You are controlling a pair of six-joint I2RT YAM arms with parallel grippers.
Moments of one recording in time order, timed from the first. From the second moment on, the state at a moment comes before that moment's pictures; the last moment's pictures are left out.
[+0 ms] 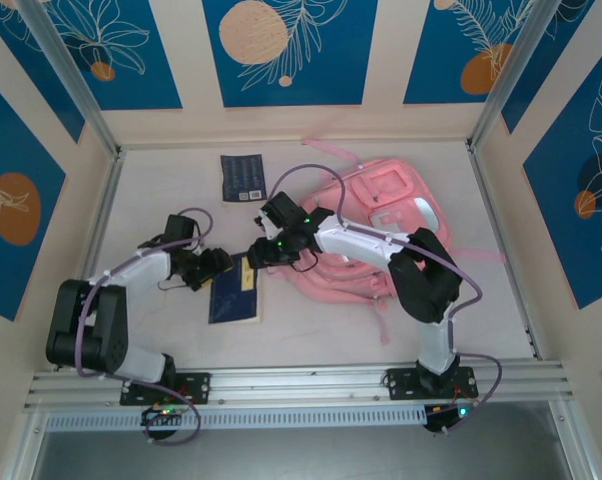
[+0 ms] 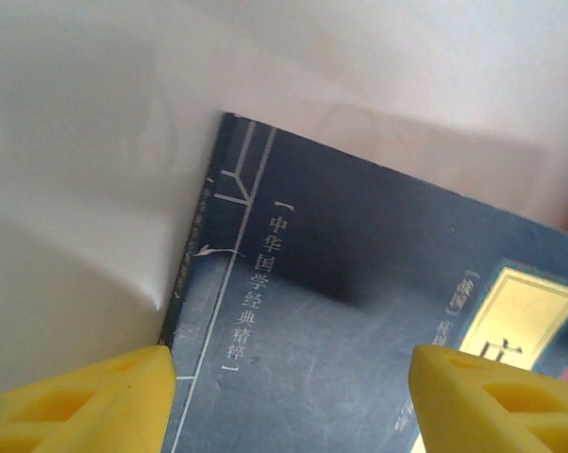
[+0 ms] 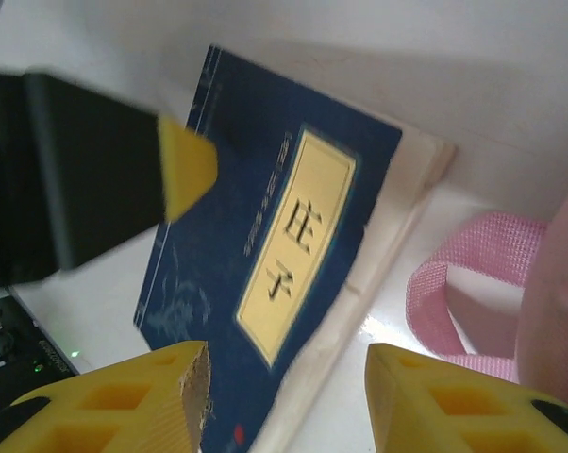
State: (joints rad) left arm -0.17 1.42 0.70 -0.47 0.35 -0.66; right arm 0.85 1.95 1.48 -0.57 -0.35 0.55
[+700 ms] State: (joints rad) left arm -0.19 1.27 0.56 -0.53 0.32 -0.70; right arm 0.91 2.09 1.49 -0.65 -0.32 0.59
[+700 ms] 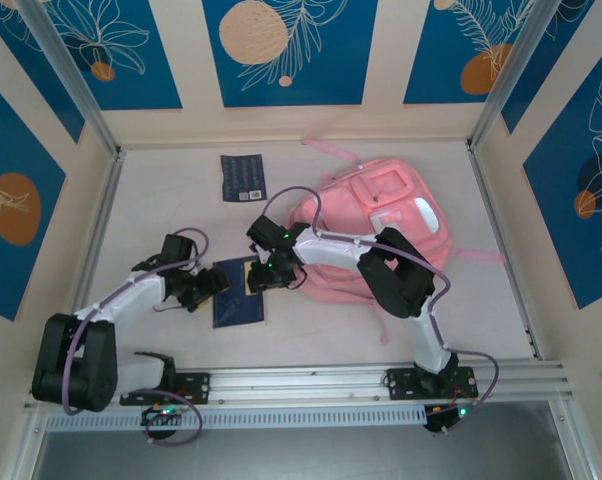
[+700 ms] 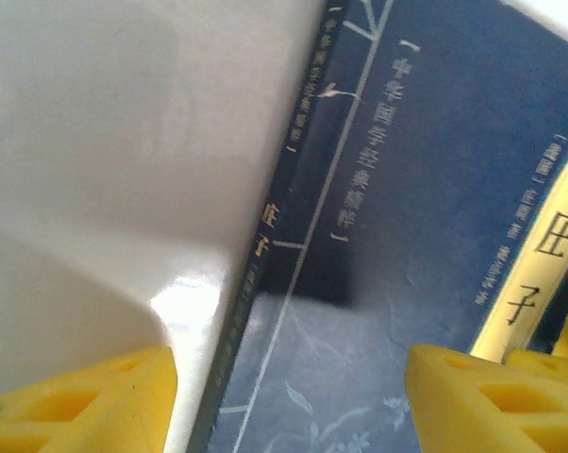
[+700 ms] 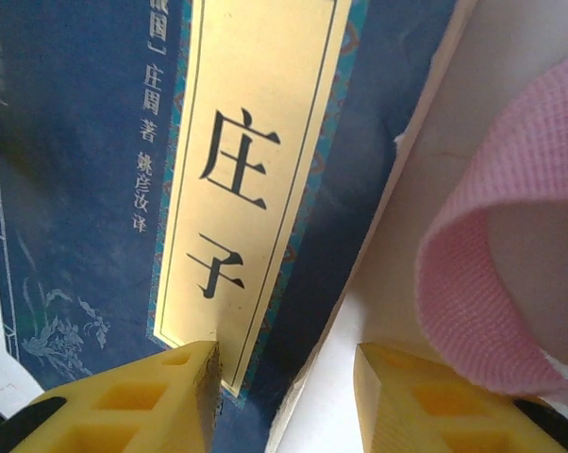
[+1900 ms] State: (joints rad) left arm -0.26 1.29 0.58 -0.54 0.24 -0.71; right arm 0.87 2.04 1.42 -0.44 -0.70 0.69
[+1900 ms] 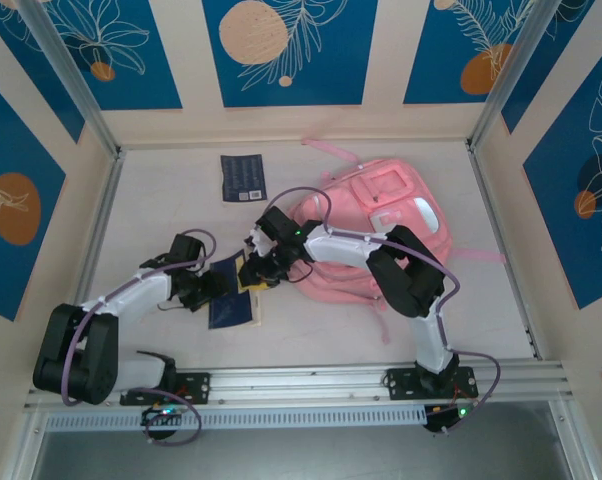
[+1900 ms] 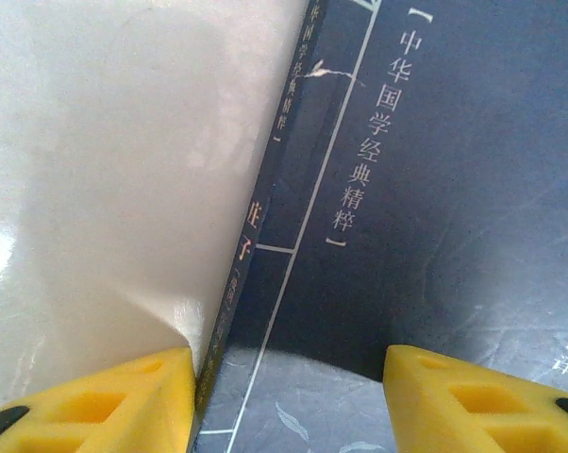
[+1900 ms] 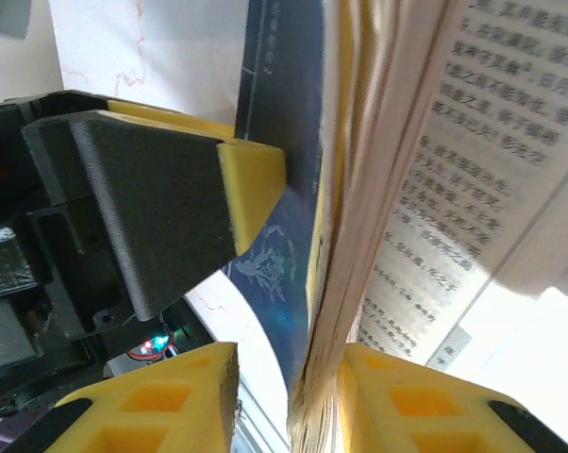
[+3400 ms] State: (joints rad) left arm -0.25 0.83 0.71 -0.61 0.68 -0.79; right arm 0.70 1.62 1.21 -0.27 -1.04 0.74
